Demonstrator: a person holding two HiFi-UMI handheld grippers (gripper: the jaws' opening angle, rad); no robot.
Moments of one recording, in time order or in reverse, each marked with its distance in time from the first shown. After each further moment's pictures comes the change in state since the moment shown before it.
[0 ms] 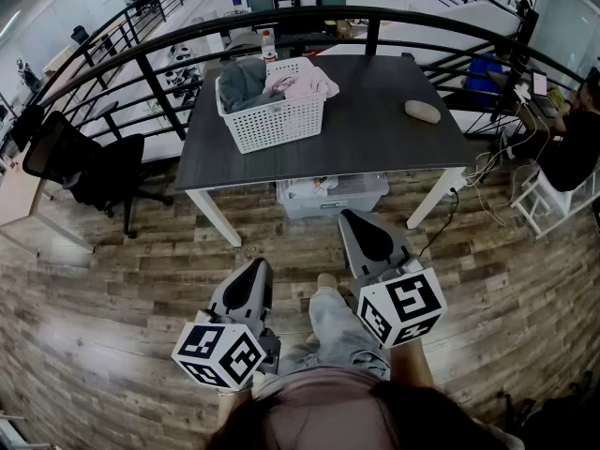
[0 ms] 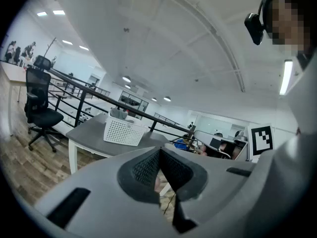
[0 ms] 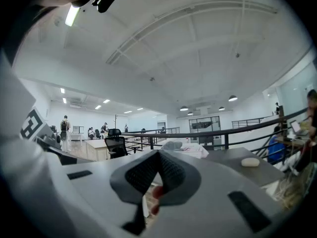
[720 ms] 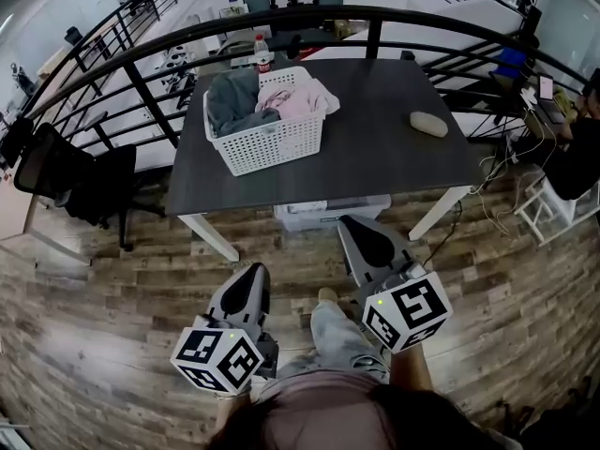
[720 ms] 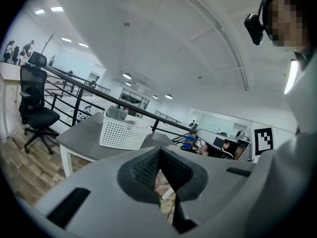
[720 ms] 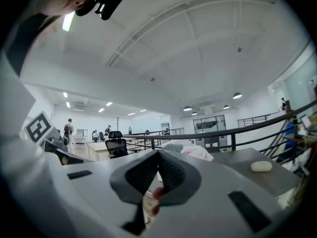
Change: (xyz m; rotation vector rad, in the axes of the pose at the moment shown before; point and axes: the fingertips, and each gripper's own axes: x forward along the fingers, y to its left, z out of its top) left arm 0.102 0.035 0.031 -0.003 0.023 0.009; right arm 0.088 -0.062 0.008 0.020 -0.024 0.066
